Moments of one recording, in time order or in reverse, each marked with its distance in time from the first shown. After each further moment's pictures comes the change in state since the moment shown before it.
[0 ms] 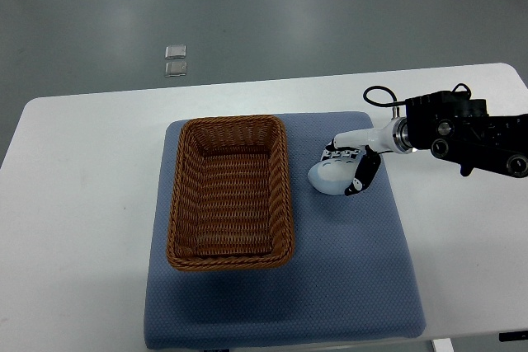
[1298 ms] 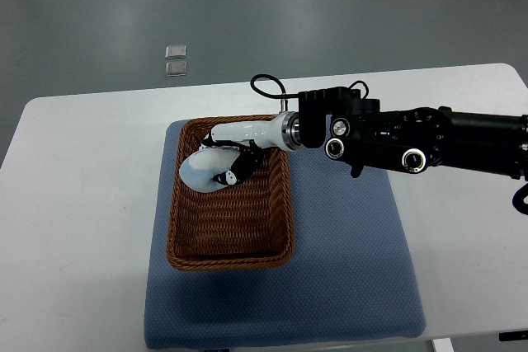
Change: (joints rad) left arm 0.000 0.000 0.000 0.001 0.000 0.000 0.000; right arm 0.101 0.354 0.036 -0.068 0.145 -0.121 0.099
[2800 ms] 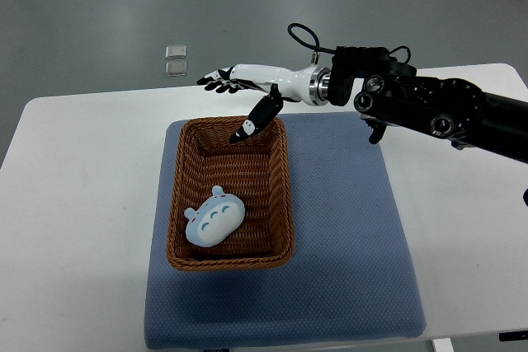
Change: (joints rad) left arm 0.000 0.000 0.005 -0.001 0.001 0.000 0.000; right arm -0.057 -0.124 0.279 -0.075 0.062 0.052 0.088
